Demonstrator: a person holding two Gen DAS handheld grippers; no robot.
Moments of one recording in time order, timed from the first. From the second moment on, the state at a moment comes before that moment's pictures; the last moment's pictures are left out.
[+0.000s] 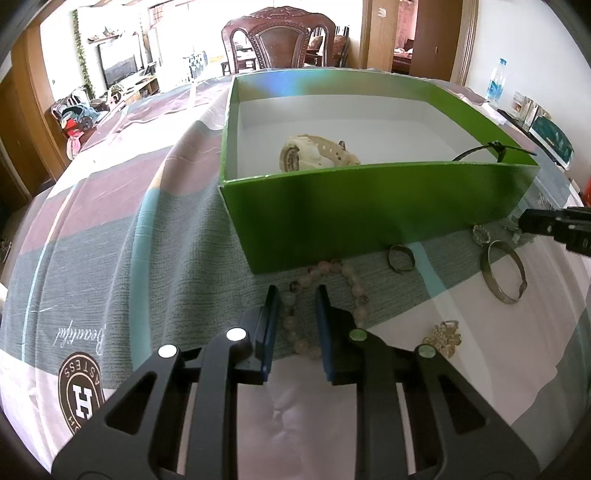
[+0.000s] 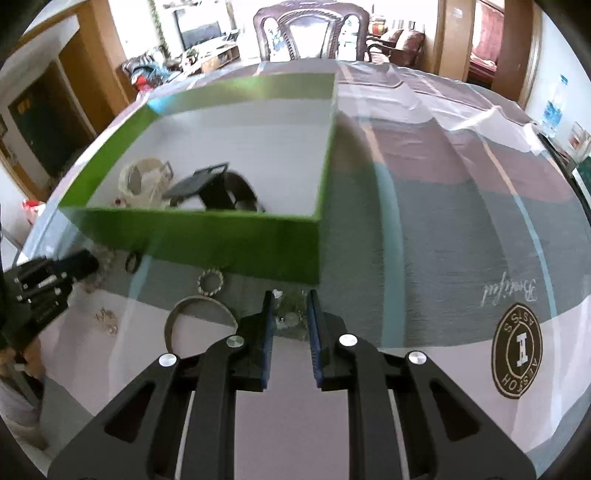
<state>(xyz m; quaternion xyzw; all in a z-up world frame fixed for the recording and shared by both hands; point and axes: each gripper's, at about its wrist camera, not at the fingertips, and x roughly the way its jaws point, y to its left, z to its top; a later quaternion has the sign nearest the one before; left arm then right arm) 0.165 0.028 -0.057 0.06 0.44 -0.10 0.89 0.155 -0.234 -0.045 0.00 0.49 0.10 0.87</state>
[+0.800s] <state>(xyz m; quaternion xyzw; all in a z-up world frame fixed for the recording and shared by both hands) 0.157 0.020 -0.056 0.09 0.43 -0.08 0.89 0.159 -0.223 -0.058 -0.03 0.49 0.10 0.86</state>
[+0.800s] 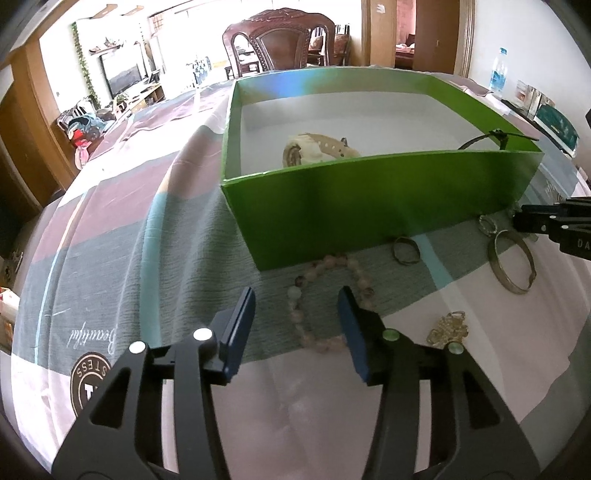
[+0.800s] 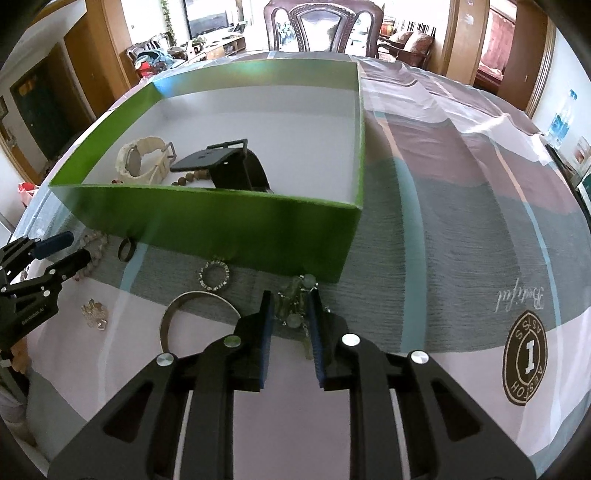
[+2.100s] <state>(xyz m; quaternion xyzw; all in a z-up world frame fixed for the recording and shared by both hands) 0.155 0.014 -0.057 0.09 0.43 -0.10 0.89 0.165 -0.230 -0.057 -0.02 0.49 0.09 0.87</state>
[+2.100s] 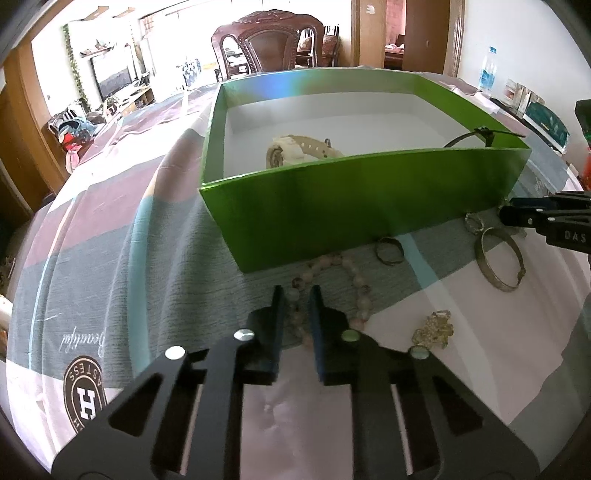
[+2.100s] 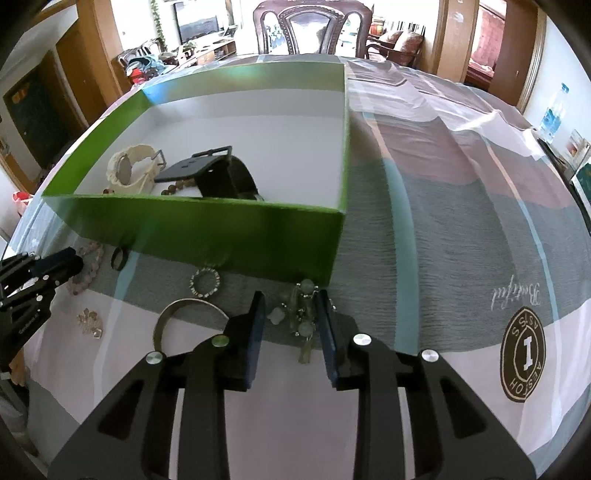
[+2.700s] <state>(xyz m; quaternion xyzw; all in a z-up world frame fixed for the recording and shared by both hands) 0.153 0.012 -0.056 0.09 0.43 -0.10 0.89 0.163 -0.221 -0.057 -0.03 0.48 0.09 0.87</state>
